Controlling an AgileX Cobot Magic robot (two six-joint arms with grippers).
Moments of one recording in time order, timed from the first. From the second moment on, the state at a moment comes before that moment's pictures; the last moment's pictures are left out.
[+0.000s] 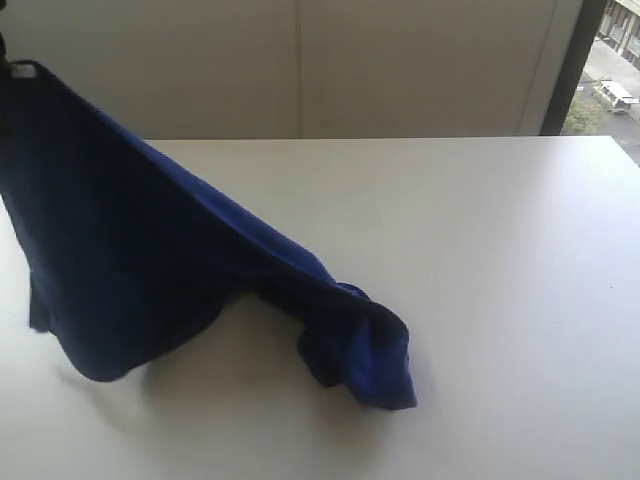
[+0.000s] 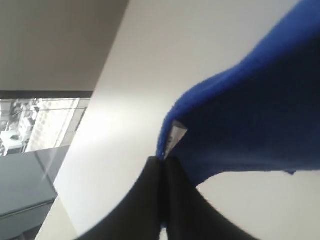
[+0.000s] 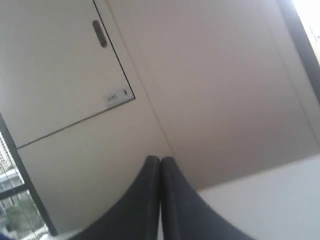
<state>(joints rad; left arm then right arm) -0.52 1.31 -1.42 0.51 1.12 0.42 -0.01 0.01 0.00 -0.02 -0.19 0.49</state>
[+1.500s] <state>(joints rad) -0.52 1.29 -1.42 0.94 1.10 -0.09 0.53 1.56 -0.79 0.72 0.39 -1.16</state>
